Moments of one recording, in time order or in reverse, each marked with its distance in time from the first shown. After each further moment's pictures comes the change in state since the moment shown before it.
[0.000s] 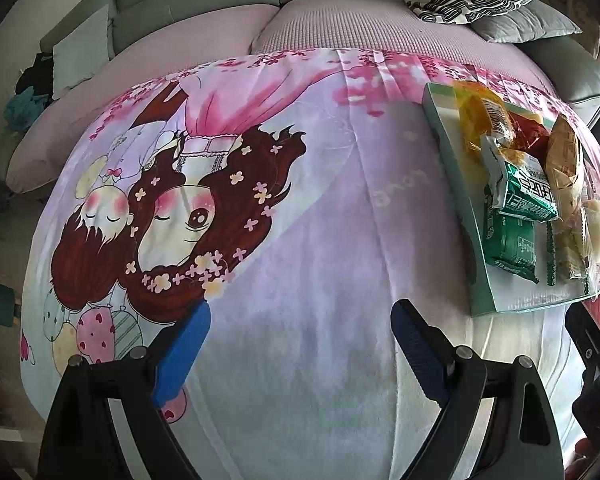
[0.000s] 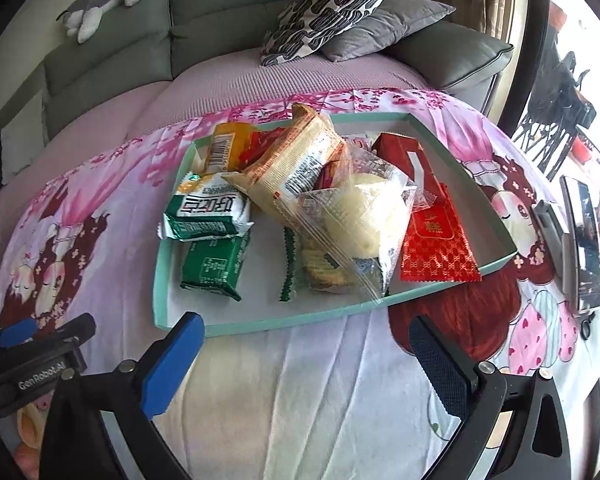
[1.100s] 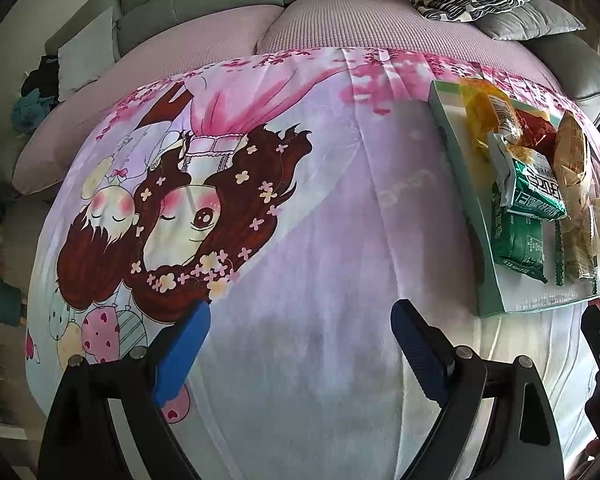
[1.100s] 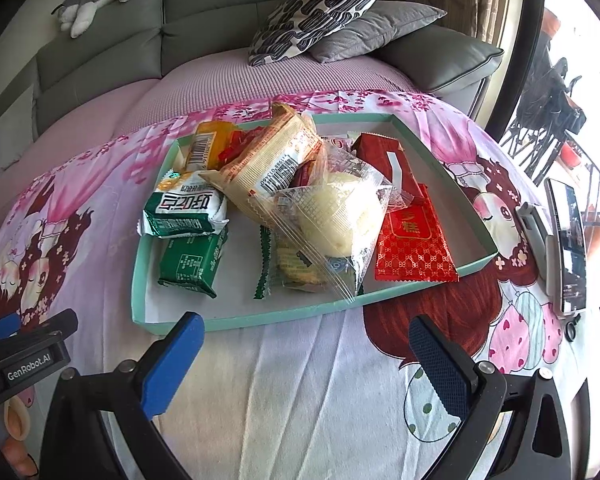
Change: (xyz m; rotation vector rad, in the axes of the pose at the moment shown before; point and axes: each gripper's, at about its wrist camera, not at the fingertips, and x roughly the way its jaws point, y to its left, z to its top) left arm 0.003 0.001 -0.001 0.003 0.000 0.028; right arm -0.002 -0.006 -0.001 -0.004 -0.005 -0.044
